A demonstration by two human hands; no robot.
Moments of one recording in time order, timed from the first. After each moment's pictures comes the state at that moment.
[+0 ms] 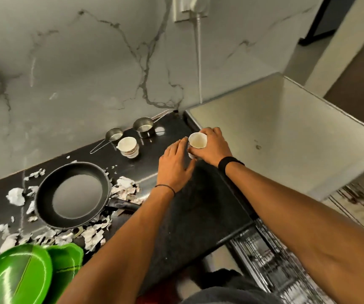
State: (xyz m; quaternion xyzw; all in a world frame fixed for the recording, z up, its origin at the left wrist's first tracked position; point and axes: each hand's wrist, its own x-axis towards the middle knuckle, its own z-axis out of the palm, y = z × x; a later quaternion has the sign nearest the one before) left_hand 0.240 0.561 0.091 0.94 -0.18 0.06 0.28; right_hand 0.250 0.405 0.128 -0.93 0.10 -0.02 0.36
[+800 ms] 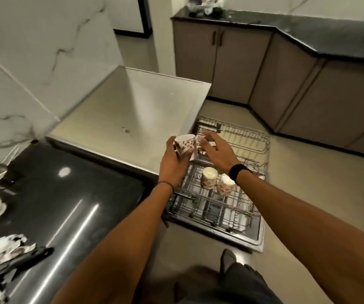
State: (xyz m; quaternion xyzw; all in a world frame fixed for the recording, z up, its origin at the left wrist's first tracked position) left_hand 0.020 0.325 0.097 0.78 -0.35 -0.22 0.48; right_hand -0.099 0.207 0.119 -0.76 0.37 -0.21 0.49
